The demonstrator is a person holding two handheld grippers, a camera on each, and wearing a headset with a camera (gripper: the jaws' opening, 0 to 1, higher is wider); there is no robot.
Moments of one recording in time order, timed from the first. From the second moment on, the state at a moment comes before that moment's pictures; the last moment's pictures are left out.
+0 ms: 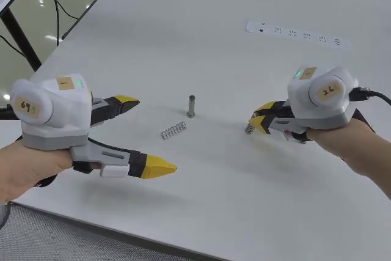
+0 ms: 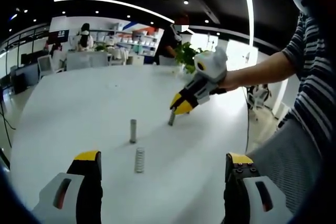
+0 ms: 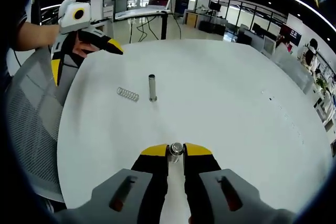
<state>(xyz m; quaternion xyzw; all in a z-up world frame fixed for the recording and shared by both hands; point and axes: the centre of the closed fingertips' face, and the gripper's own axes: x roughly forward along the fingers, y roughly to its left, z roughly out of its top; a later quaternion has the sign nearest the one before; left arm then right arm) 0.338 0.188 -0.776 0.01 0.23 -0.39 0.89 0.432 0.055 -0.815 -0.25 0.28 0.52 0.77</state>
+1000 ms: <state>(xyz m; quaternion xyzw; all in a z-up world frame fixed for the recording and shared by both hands) 0.337 0.184 -0.771 0.01 0.22 -0.39 0.89 0.430 0.053 -0.804 -0.22 0.29 0.50 0.78</state>
